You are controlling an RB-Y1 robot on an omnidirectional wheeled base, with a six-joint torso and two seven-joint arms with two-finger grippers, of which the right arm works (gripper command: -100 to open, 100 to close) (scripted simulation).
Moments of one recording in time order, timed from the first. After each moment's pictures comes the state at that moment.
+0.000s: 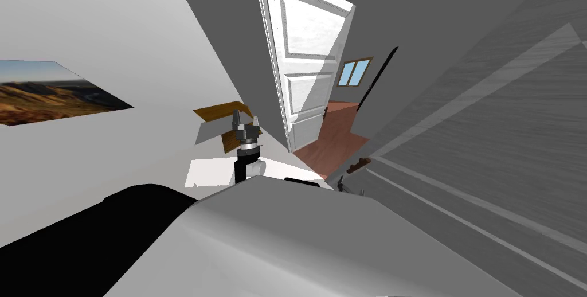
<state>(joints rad) 0.54 -0.16 0.47 -1.25 -1.01 -1.23 -0.92</state>
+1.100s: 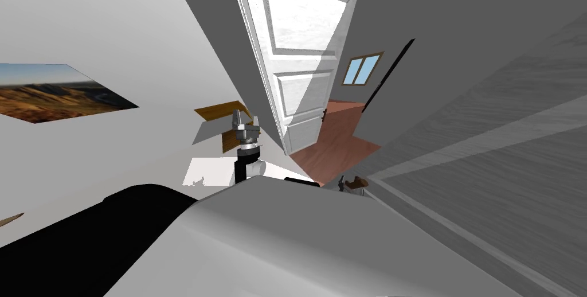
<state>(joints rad) 0.49 -0.16 0.44 -1.19 -1.05 -1.21 -0.96</state>
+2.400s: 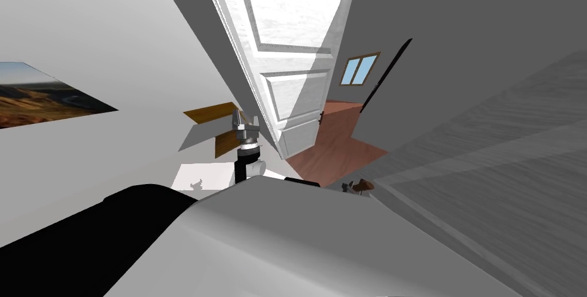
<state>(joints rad) 0.49 -0.14 0.39 -1.20 -1.09 -1.22 -0.94</state>
